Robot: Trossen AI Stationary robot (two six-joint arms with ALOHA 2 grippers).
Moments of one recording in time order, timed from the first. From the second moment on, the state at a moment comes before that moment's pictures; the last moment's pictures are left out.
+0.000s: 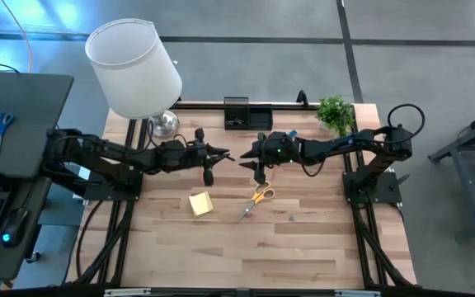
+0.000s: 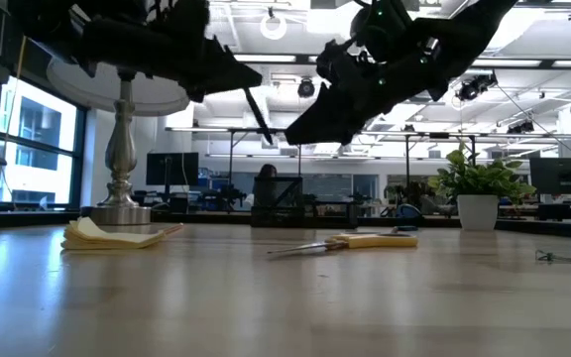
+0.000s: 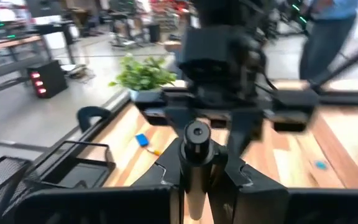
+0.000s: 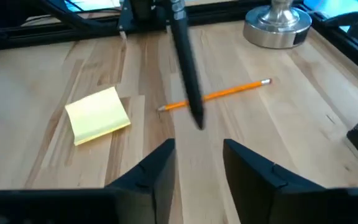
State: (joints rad) left arm 0.17 1.31 0.50 0.67 -0.19 0.07; right arm -0.16 1.64 0.83 0.36 -0.12 0.02
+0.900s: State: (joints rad) left arm 0.17 1.24 0.64 0.19 0.03 0.21; right arm -0.09 1.71 1.06 0.42 -0.27 -0.22
